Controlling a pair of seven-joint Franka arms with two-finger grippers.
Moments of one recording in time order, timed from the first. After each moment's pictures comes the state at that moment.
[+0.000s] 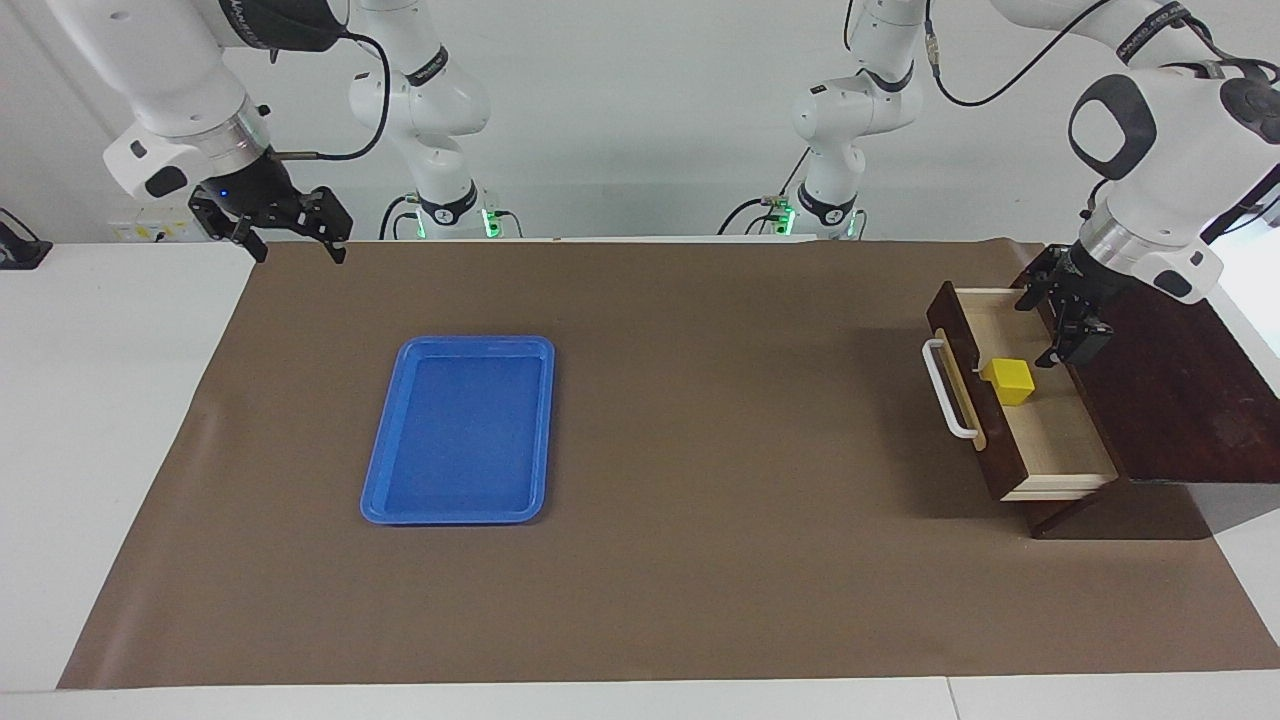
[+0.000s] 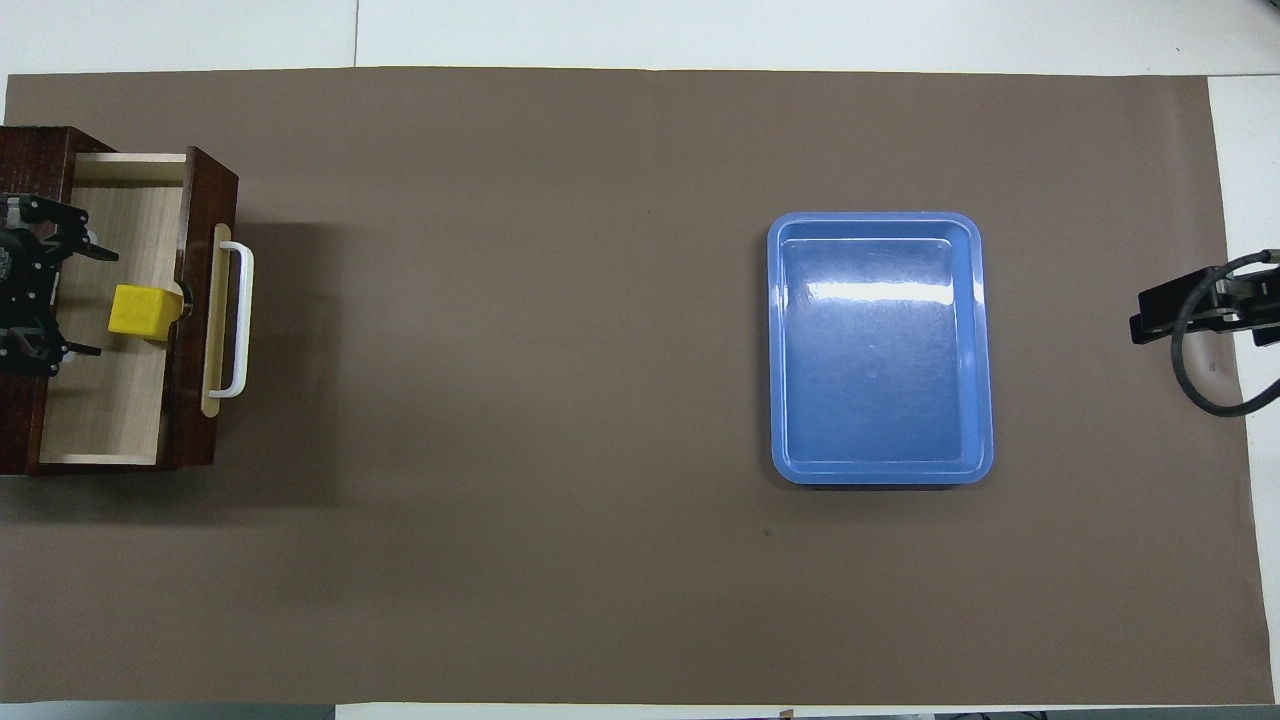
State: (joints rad) left arm 0.12 0.06 -0.09 -1.70 -0.03 1.75 -1.35; right arm -0.10 0.00 0.07 -1.55 -0.01 1.44 0.01
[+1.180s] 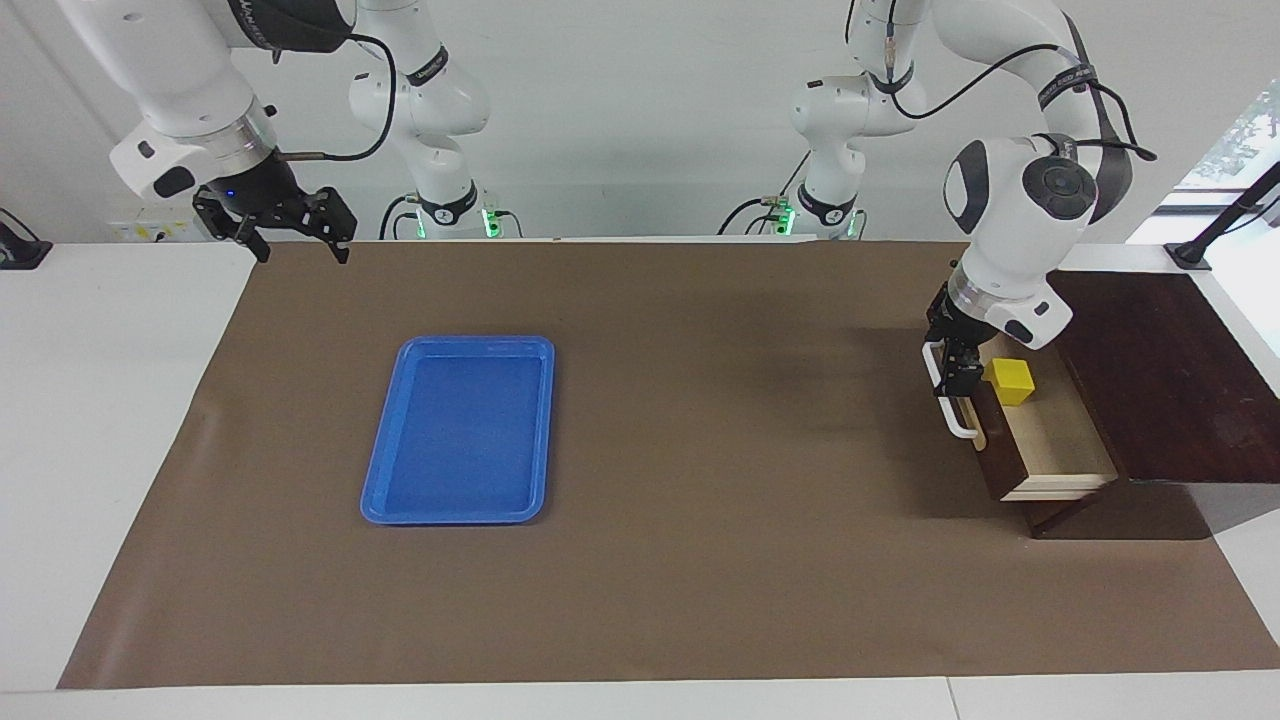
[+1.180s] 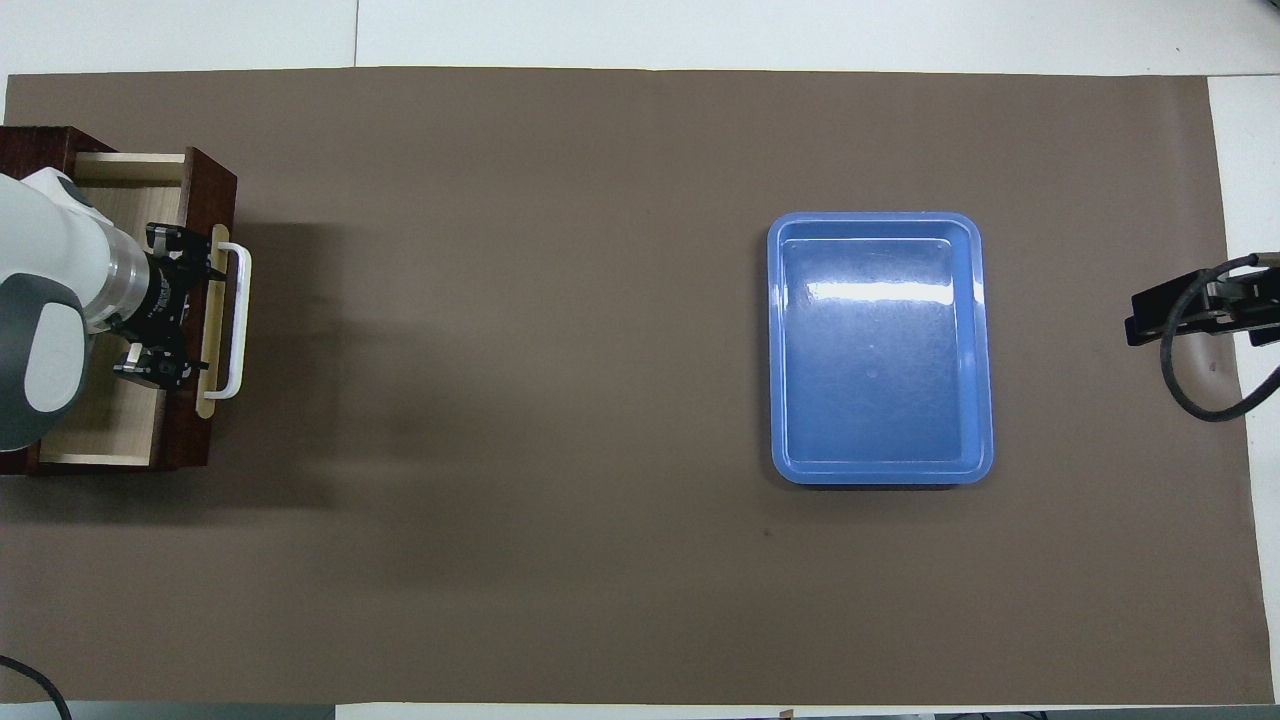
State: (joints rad) left arm 0.04 0.07 -0.08 -1.94 0.08 2.01 -1.45; right arm -0.09 -0.01 0.06 -1.55 -0.02 1.44 0.01
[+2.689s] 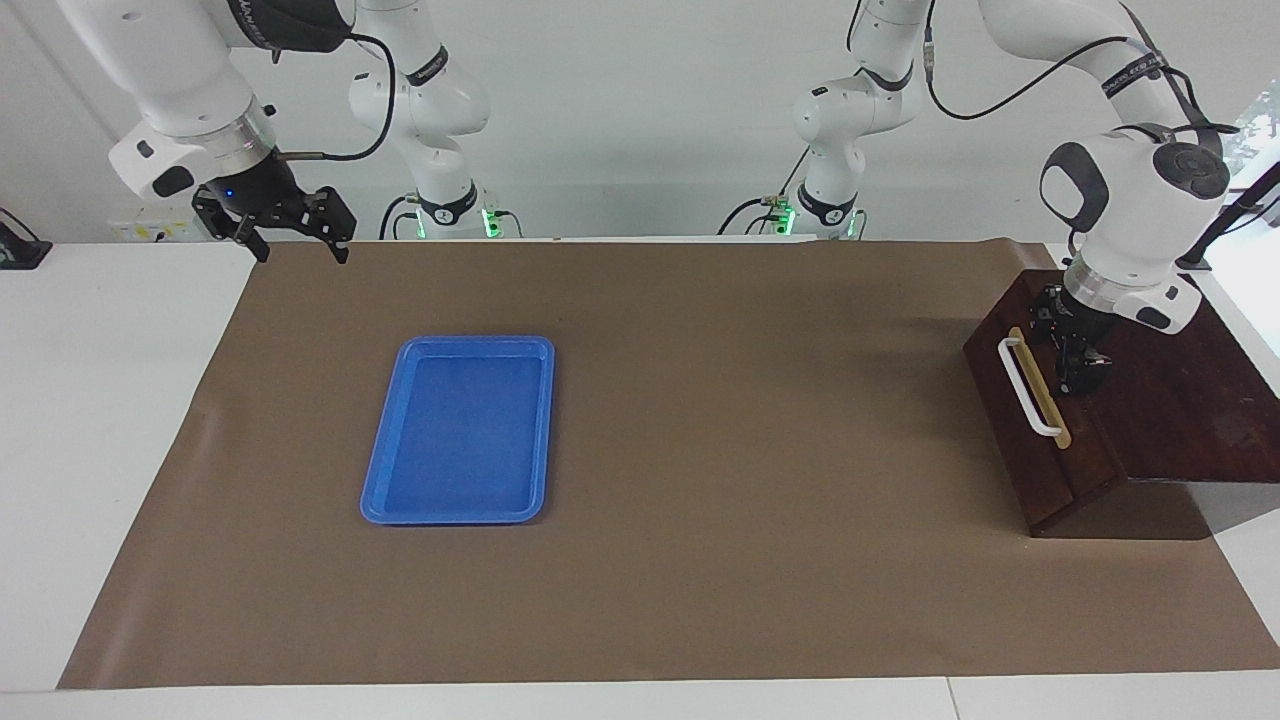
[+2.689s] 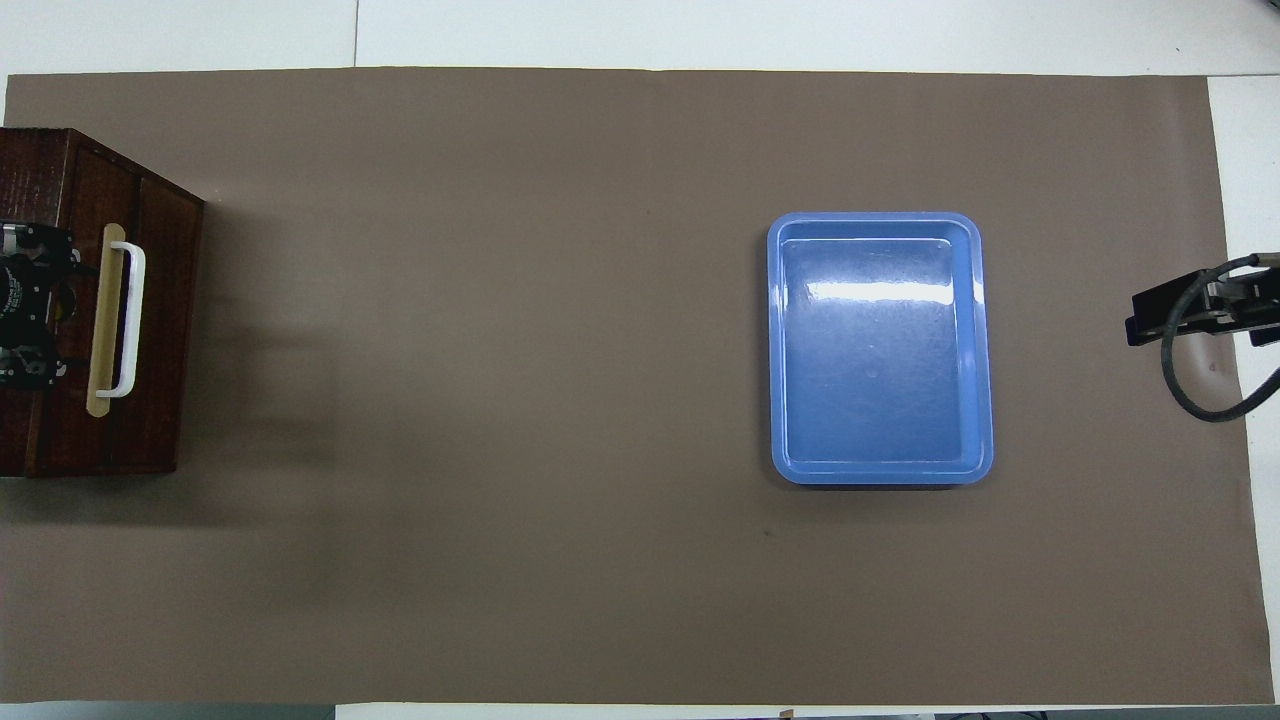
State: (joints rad) left arm 0.21 0.03 -0.10 -1.91 0.11 2.01 -1.33; right arm -0.09 -0.01 0.06 -1.55 -0.02 1.44 0.01
